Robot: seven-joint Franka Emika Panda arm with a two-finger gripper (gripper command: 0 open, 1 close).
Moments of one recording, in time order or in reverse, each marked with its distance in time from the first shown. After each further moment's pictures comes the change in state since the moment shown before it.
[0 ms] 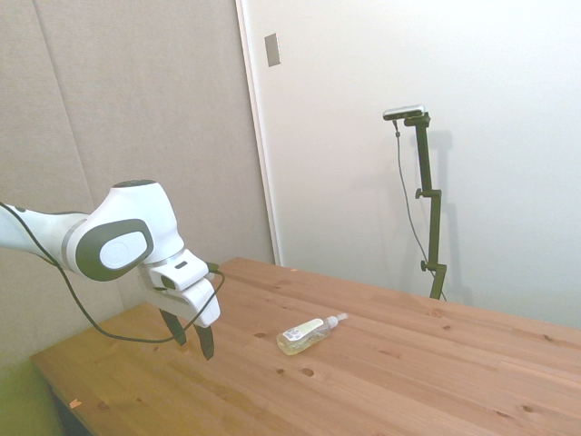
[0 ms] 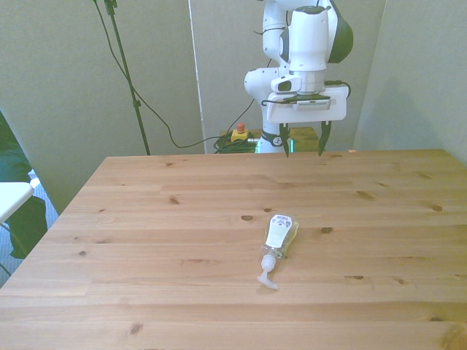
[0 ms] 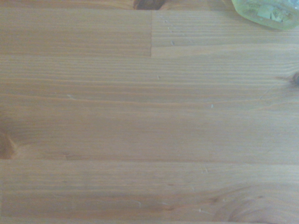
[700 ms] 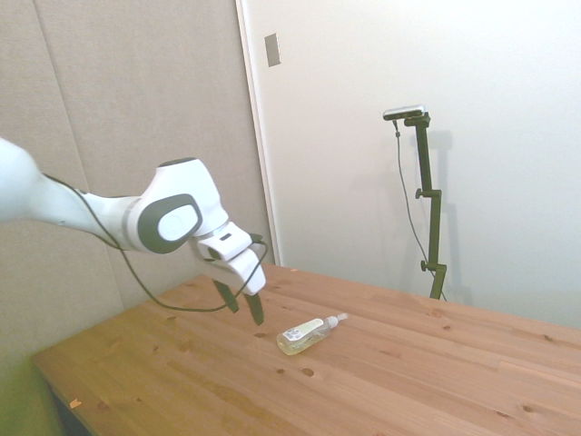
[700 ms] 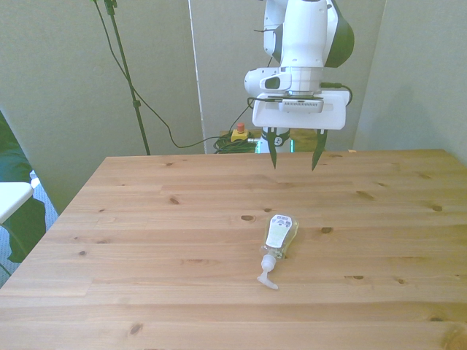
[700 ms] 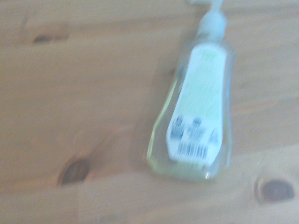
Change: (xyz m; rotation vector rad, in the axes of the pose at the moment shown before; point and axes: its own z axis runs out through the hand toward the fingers) arm 0.116 -0.051 -0.016 0.042 0.146 0.186
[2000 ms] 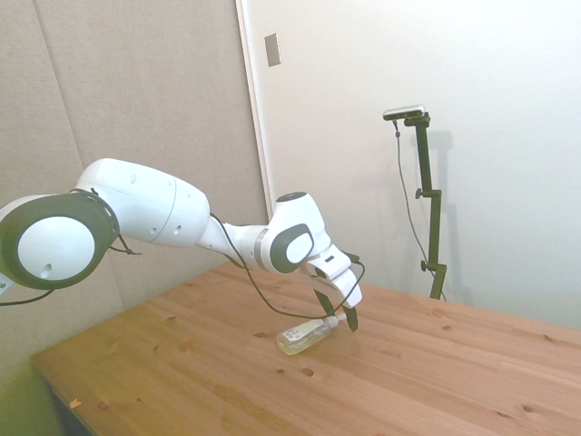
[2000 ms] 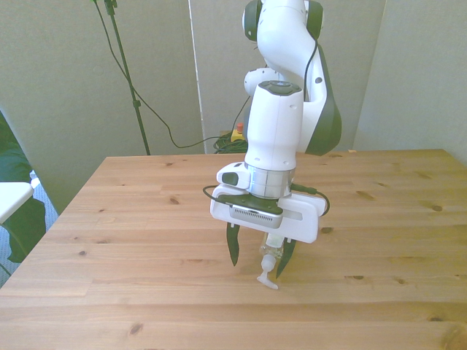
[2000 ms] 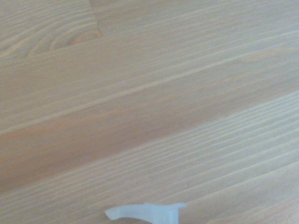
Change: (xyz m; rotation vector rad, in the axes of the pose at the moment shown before) arm 0.138 -0.085 0.152 -0.028 0.058 0.170
